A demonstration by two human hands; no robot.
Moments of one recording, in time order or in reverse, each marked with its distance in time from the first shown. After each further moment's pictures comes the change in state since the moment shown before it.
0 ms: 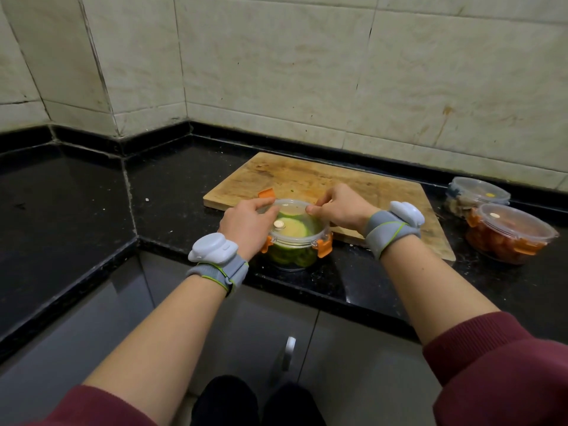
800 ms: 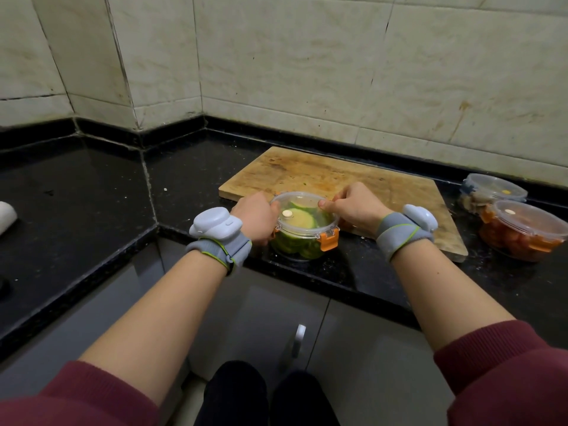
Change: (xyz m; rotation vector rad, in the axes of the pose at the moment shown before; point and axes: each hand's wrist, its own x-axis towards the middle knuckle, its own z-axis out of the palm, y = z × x) left_hand 0.007 -0.003 -0.014 0.261 -0.238 -0.012; right_hand -0.007 0.006 0.007 0.063 0.046 0.028
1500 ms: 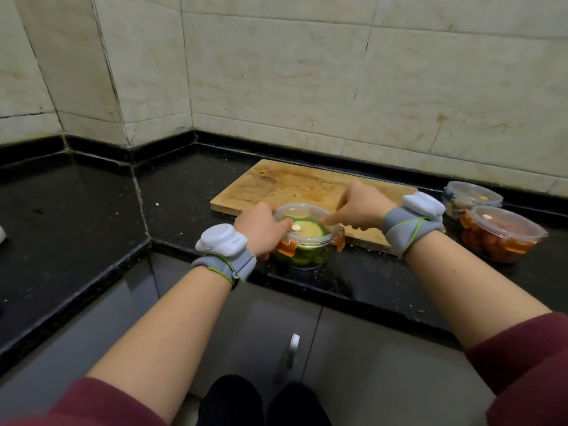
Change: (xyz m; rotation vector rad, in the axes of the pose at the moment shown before) left_hand -0.020 0.018 -0.001 -0.041 0.027 0.125; right_hand -0.022 -0.016 -0.036 -0.377 -0.035 0.004
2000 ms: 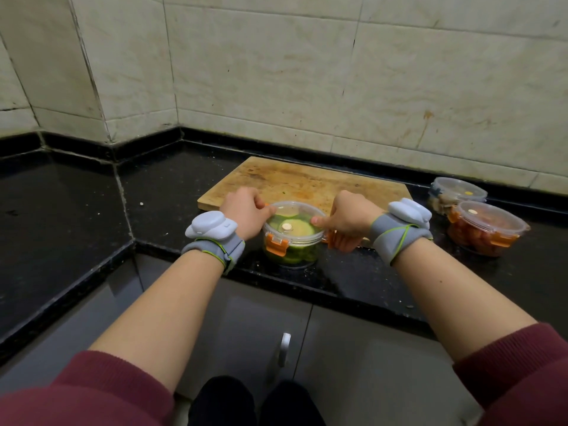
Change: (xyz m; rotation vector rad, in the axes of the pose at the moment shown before) left_hand 0.034 -0.012 0.004 -0.068 0.179 0.020; right_hand -0.019 -0.003 0.009 0.112 -0.119 0.077
